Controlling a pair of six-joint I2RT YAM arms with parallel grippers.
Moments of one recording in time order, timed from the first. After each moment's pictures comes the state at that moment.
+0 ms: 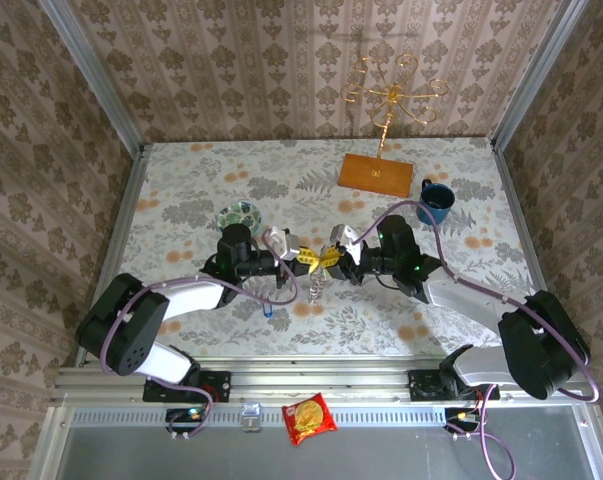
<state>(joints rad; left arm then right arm) -0.63 1.46 0.53 0.76 0.91 0.14 0.53 1.32 0.64 0.21 -0.66 -0.28</state>
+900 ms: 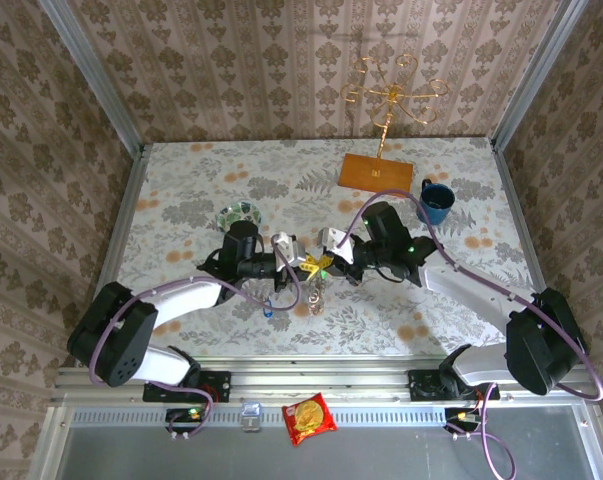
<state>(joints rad) -0.65 1.39 0.59 0.38 0.84 0.38 0.58 1.34 0.89 -0.28 -0.58 -0.58</state>
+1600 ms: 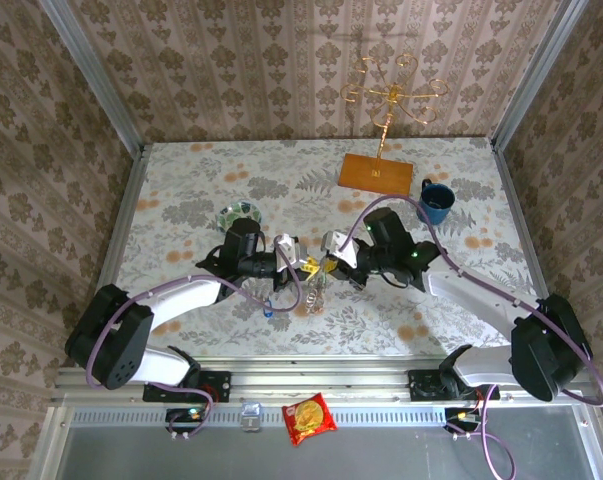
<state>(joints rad) -0.65 1.38 0.62 0.28 0.84 0.46 0.58 1.30 0.83 -0.29 -0.51 -0.53</state>
